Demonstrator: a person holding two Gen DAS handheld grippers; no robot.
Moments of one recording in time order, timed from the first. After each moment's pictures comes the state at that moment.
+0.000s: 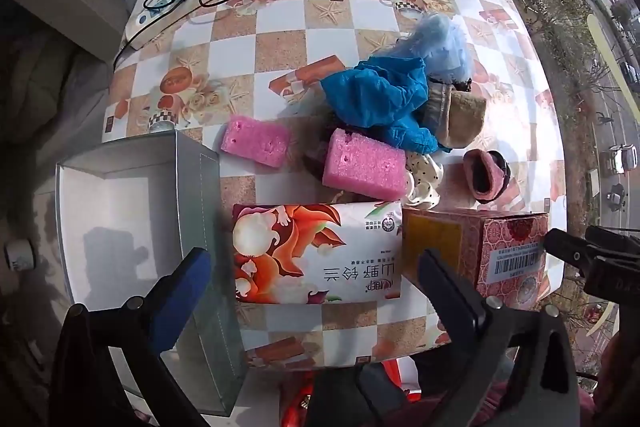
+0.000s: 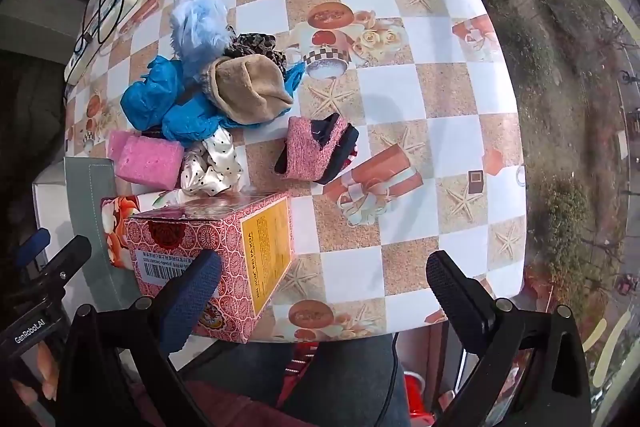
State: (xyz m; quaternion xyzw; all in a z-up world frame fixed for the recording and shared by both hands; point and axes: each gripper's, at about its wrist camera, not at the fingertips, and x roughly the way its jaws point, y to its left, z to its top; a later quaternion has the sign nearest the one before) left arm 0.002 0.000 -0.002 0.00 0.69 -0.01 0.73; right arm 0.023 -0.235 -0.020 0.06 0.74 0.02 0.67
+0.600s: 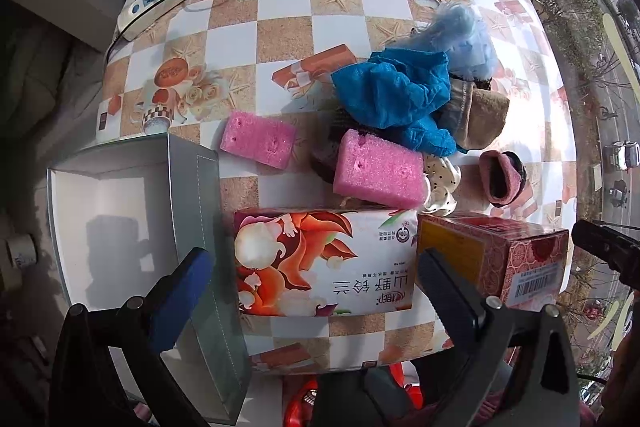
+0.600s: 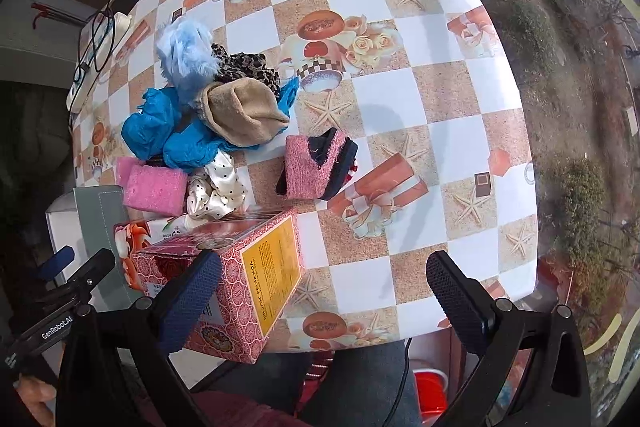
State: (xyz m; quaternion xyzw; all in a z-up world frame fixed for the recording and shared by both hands) left arm 0.024 0.005 -0.021 0.01 0.71 0.00 0.71; right arm 0.039 -0.248 -0.023 0.10 0.73 0.00 0.67
